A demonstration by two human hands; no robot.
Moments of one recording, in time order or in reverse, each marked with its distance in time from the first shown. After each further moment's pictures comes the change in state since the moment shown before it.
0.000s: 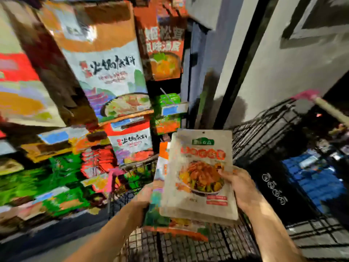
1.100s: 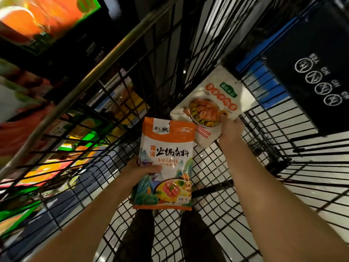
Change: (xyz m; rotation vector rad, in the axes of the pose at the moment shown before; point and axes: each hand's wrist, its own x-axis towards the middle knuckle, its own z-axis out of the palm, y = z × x) left_hand 0.254 -0.141 -0.114 0.592 -0.098 -0.399; right_hand 0.212 0.283 -0.066 0.390 0.904 0.264
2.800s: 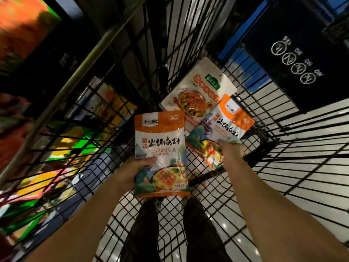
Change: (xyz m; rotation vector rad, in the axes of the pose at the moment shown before) left_hand -0.003 0.018 0.026 -0.117 -0.128 -0.137; right_hand -0.022 0.037 -0.099 -0.459 0.308 0.292
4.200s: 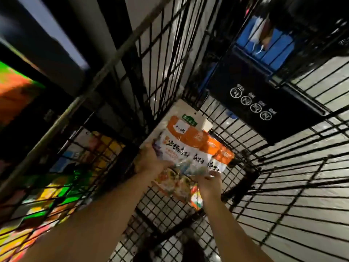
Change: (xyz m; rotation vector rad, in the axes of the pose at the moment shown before) left_hand 0.107 0.081 0.095 1.131 0.444 0.406; right_hand -0.038 0.002 0.017 0.069 -0.094 -0.209
